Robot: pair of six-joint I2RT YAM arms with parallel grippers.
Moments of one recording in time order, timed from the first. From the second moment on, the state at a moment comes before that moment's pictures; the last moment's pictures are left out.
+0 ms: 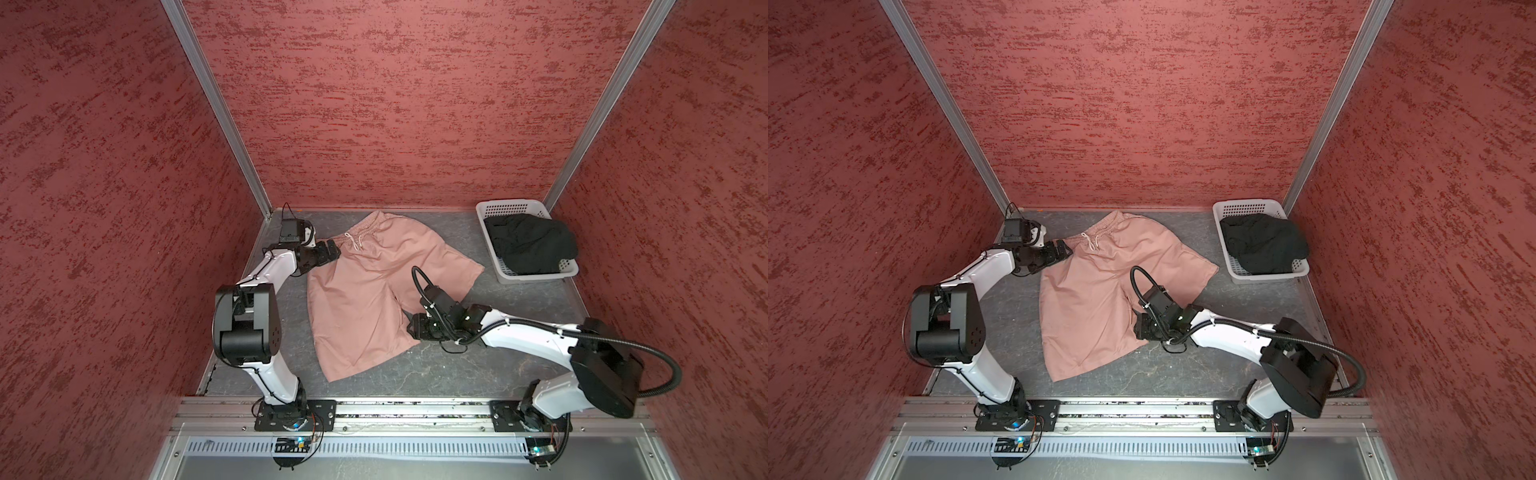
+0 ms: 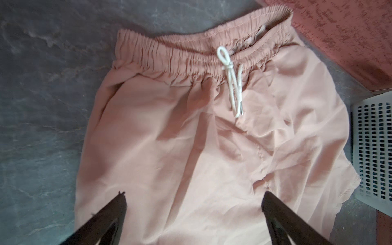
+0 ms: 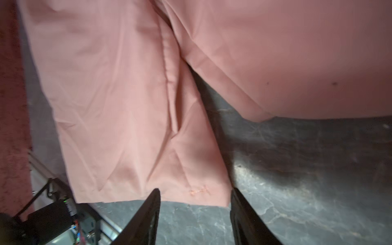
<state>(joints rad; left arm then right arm) 0.06 1.72 1.22 -0.43 0.33 -0.32 0.90 1.51 0.81 -0.30 -0.10 0.90</state>
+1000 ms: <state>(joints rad) 0.07 2.14 1.59 -0.49 0.32 -0.25 0.50 1.48 0.77 -0.07 -0.05 0.69</state>
